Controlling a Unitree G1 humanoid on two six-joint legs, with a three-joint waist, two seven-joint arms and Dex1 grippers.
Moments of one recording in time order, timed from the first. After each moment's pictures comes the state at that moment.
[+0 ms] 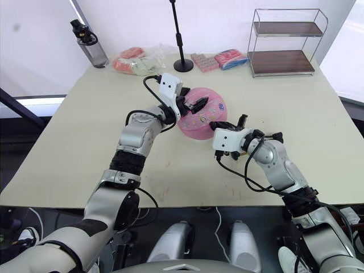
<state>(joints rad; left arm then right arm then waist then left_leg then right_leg) -0.85 0.17 -0.03 0.48 -0.16 0.34 -0.52 -0.47 -0.48 0.34 0.02 -0.43 -0.08 0.51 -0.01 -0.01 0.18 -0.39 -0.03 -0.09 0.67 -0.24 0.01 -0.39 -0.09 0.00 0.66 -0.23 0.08</state>
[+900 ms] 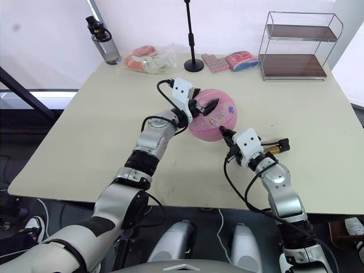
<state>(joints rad) -0.91 0.09 -0.06 0.73 -0.15 0.05 -0.46 -0.16 -0.29 0.12 -0.18 0.03 0.13 0.49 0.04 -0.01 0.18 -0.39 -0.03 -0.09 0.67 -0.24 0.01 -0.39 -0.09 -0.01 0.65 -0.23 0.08</state>
